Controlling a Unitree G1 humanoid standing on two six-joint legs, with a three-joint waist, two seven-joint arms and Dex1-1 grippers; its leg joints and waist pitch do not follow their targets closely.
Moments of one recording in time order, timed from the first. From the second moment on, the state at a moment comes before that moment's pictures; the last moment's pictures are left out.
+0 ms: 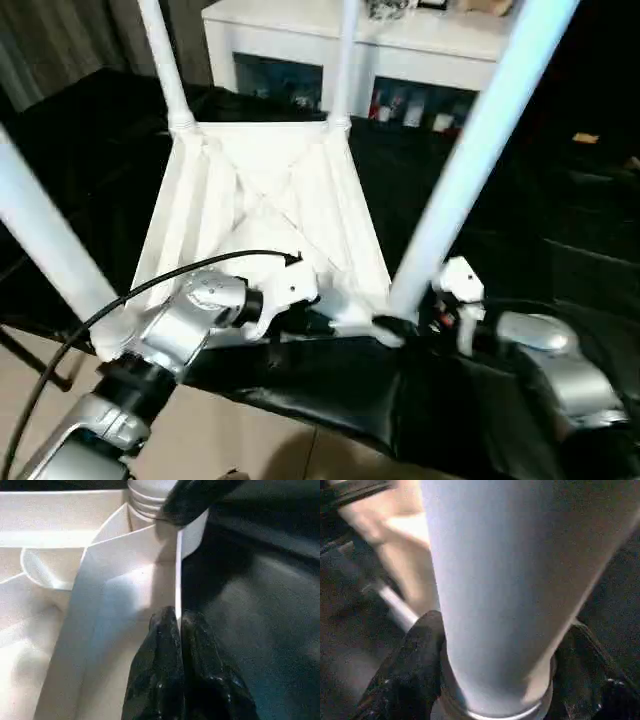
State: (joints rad) left arm -0.55 0.31 -0.39 0.43 0.04 0.25 -0.99; right arm -0.29 -0.30 0.11 0.33 0.16 0.18 0.67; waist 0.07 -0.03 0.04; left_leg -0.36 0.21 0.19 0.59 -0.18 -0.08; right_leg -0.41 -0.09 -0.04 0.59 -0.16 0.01
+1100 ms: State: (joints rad) left arm -0.66 0.19 -0.37 0.64 0.14 0.17 -0.70; right arm -0.31 -0.23 0.02 0.34 0.14 0.08 0.42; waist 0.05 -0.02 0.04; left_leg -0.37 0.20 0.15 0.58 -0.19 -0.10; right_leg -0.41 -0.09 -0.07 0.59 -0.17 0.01
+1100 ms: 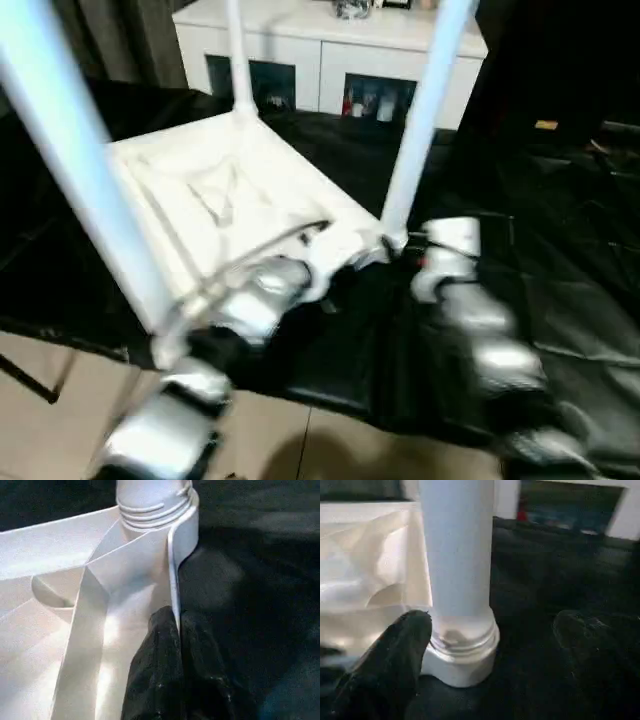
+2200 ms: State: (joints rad) left arm -0.55 0.41 -0.44 0.39 0.04 0.18 -1.18; right arm -0.23 -0.48 0.18 0.21 0.19 0.15 0.95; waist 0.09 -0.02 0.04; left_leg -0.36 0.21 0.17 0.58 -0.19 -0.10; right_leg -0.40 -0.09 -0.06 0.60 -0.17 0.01
